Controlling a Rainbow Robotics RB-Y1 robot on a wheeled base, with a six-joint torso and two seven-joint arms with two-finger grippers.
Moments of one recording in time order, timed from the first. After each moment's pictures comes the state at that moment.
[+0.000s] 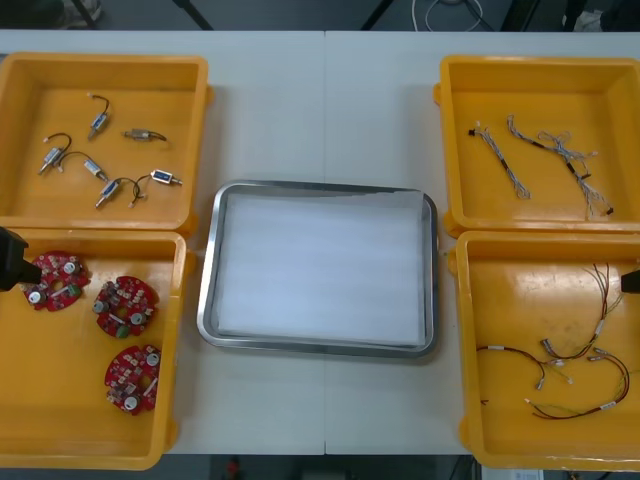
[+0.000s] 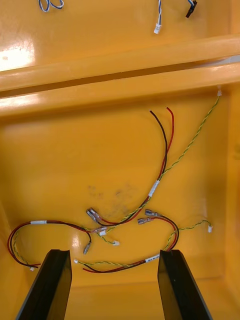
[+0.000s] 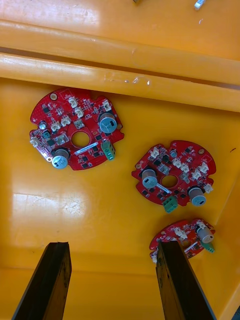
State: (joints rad) right arm -0.07 -0.71 -0.42 -2.27 -0.87 1.92 1.19; left arm -0.14 0.79 0.34 -2.13 0.89 1.91 -1.18
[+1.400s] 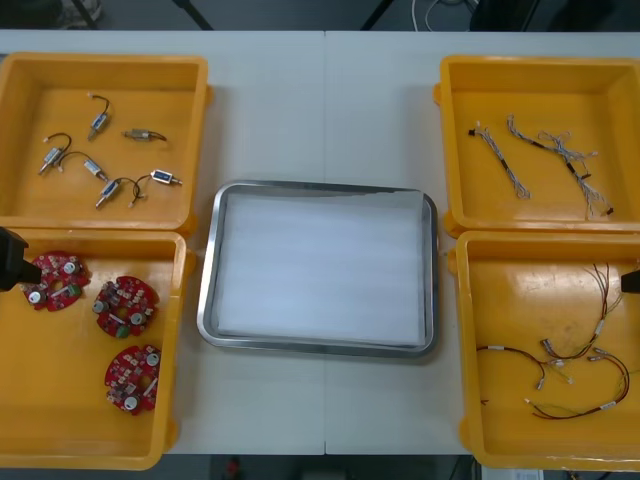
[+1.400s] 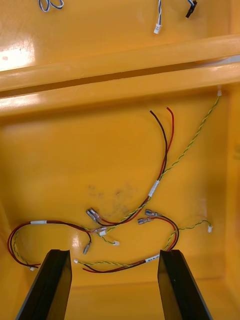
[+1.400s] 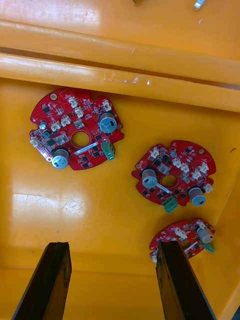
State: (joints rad) right arm -0.07 -0.71 -0.42 -2.27 -0.87 1.92 1.19; left arm -0.14 0.79 0.34 -2.13 0.89 1.91 -1.18
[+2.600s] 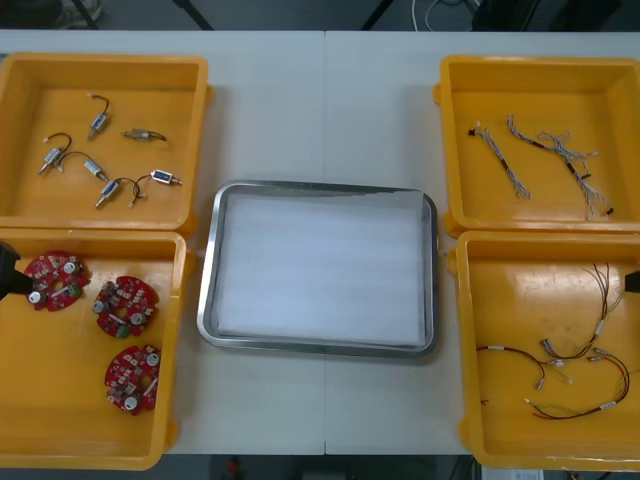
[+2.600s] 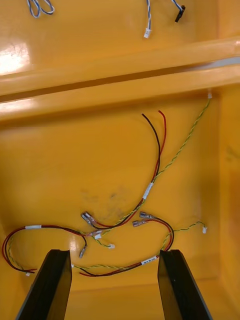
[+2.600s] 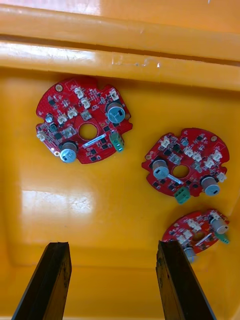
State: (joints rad) right arm -0.06 -0.71 -0.42 -2.27 -0.84 1.92 1.19; left arm -0.10 0.79 0.36 -2.13 0.89 1.91 -1.28
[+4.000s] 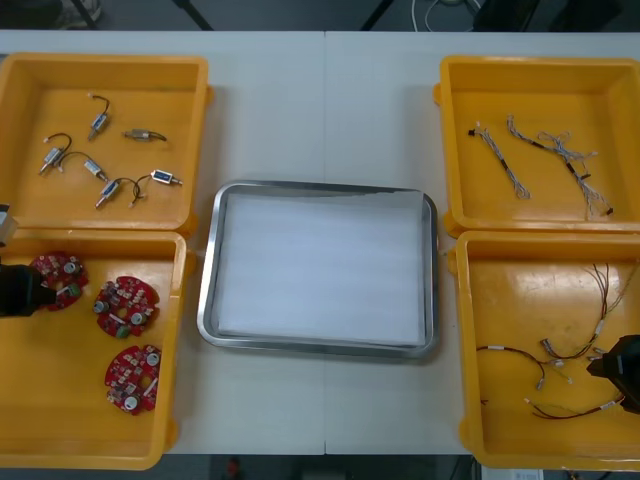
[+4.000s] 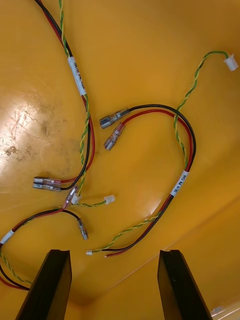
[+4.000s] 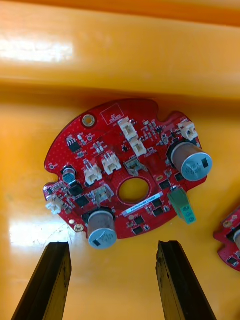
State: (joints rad) right arm 0.32 -0.53 -0.35 -2.28 -0.75 1.62 0.67; left arm 0.00 0.80 0.22 -1.80 0.85 1.42 -1.48
